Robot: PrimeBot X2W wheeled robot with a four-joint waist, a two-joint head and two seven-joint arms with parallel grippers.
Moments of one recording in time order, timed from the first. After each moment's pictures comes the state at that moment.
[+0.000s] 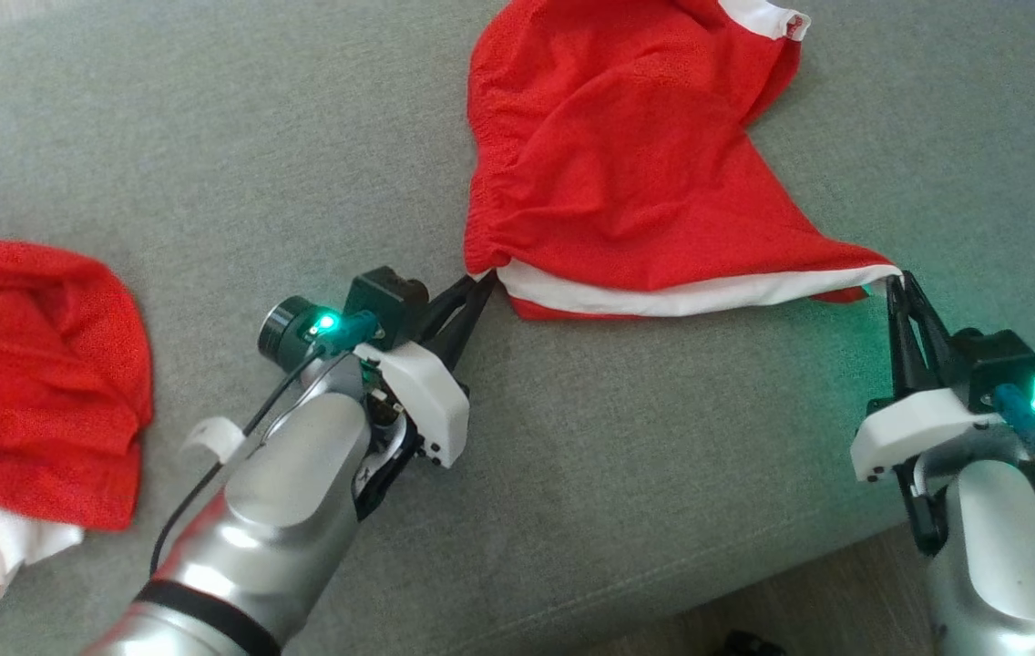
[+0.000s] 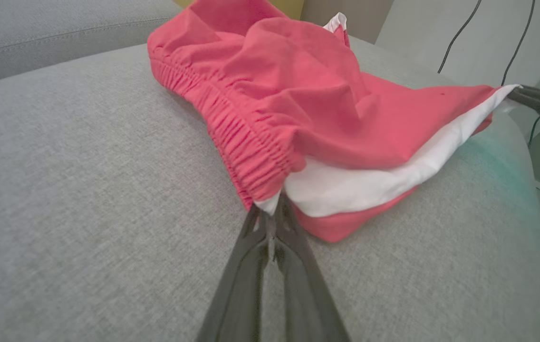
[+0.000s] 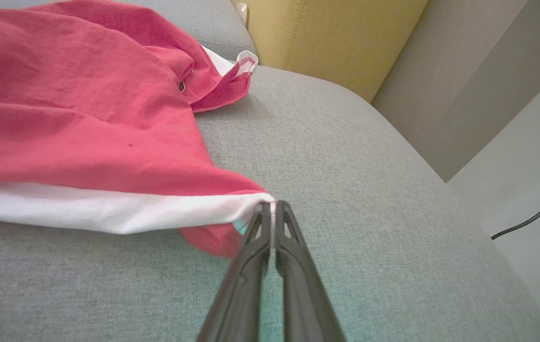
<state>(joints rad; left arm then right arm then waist) -0.65 0.08 -0.76 0.78 -0.39 -0.13 -0.26 -0.30 -0.05 -0.15 0.48 -0.23 0.13 -0.20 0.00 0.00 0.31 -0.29</state>
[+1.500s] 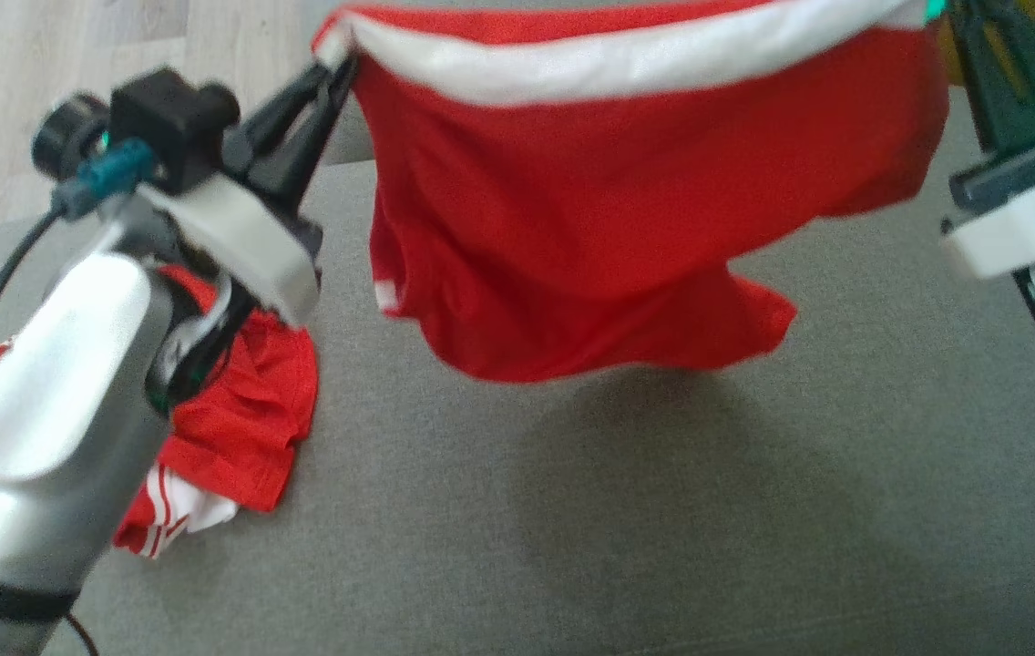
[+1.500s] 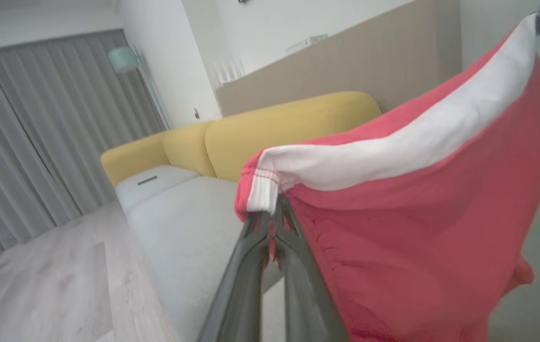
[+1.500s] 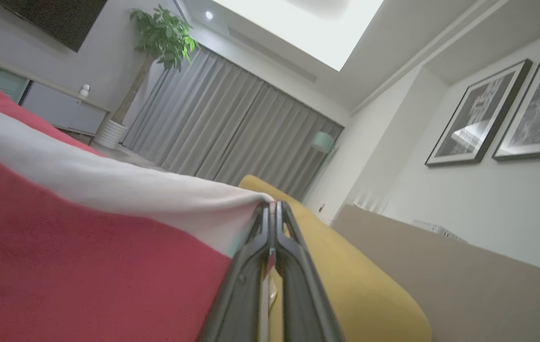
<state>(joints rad) -0.74 0.44 -0.65 0.21 -0.50 -0.08 -0.03 -0.58 -0.43 0.23 0.08 0.00 0.13 -0.03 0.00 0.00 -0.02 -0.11</state>
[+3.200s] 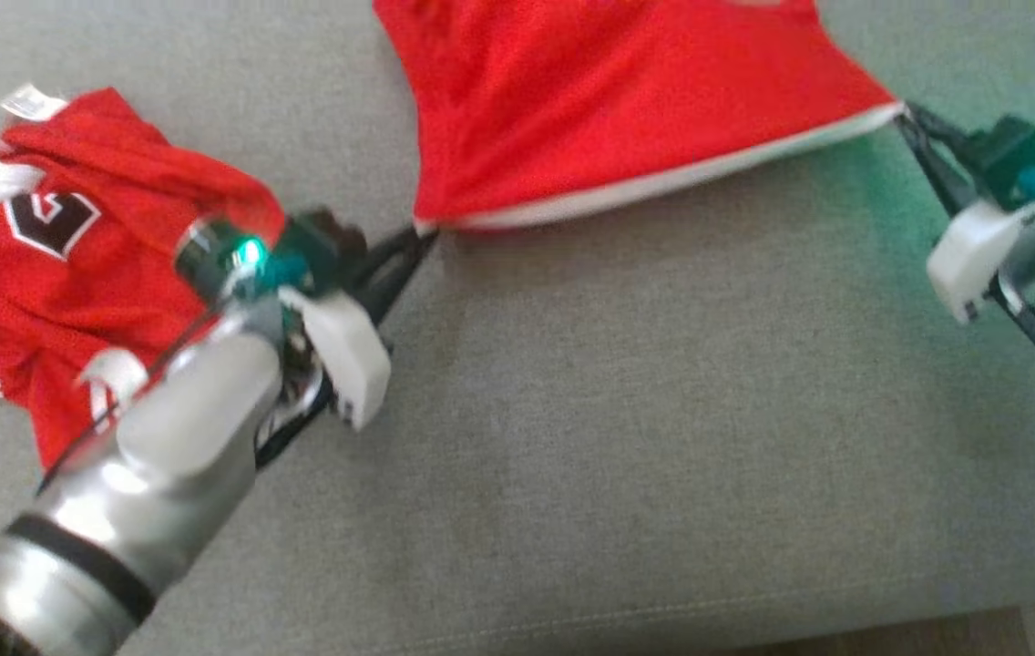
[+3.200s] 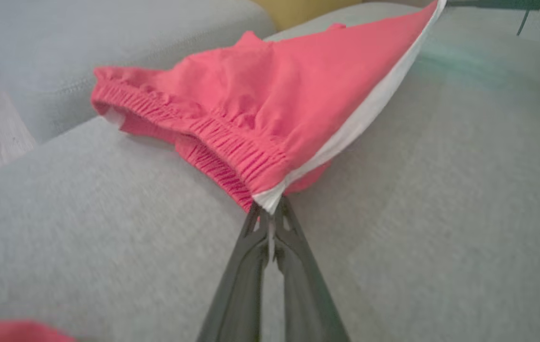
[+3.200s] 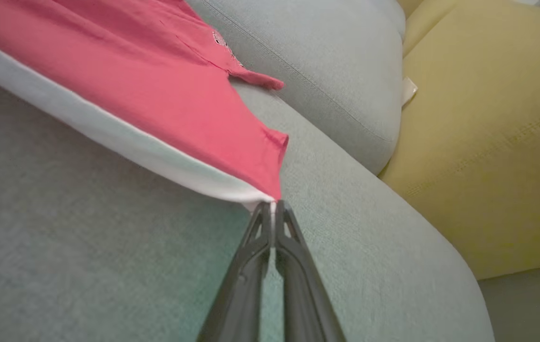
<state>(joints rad) -0.83 0.33 -1.07 0.66 -0.59 -0.13 -0.25 -0.91 -0.51 0.81 0.92 0.22 0.13 -0.25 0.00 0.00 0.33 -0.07</state>
